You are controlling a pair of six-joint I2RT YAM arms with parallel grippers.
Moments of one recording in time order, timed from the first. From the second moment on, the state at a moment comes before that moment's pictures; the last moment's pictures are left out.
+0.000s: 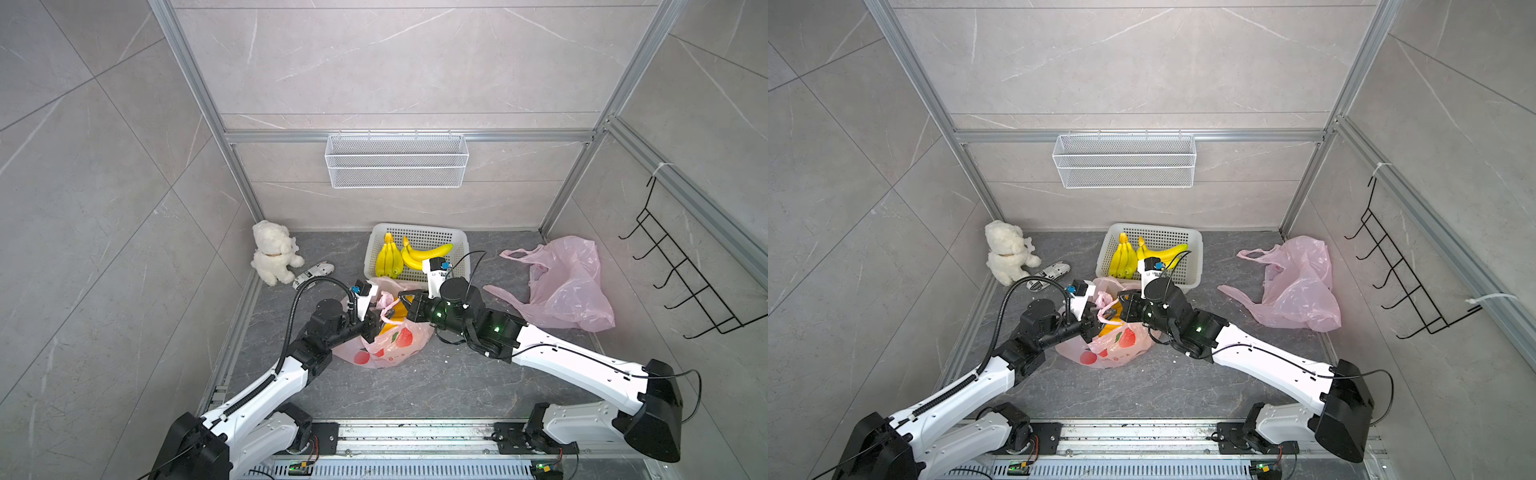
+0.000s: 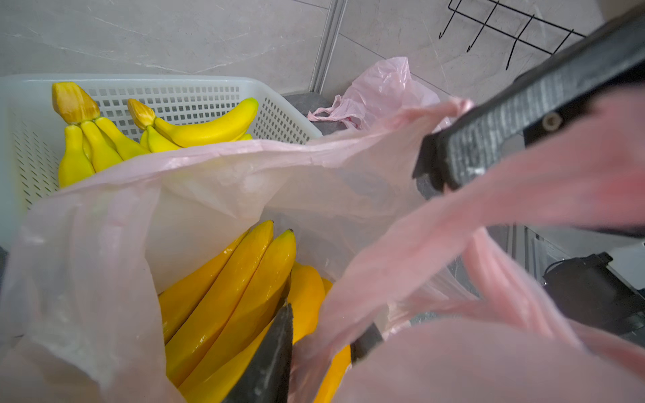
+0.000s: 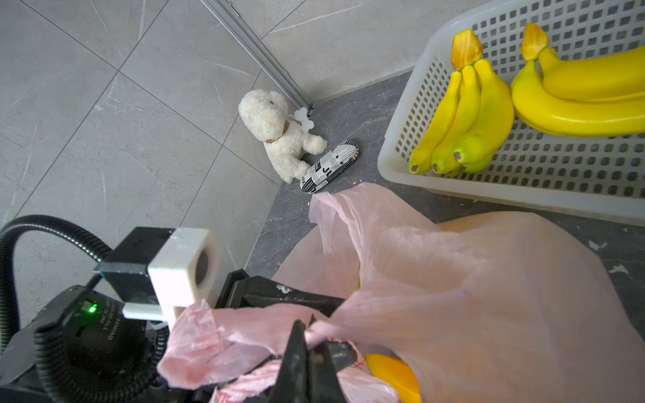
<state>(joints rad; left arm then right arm) -0.56 1.00 0.50 0.23 0.46 -0.17 0.94 1.32 1.06 -0.10 0.07 0.78</state>
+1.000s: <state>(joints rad) -0.56 0.93 0.41 0.34 0.55 -0.21 0.95 1.42 1.10 -0.10 0.05 0.79</state>
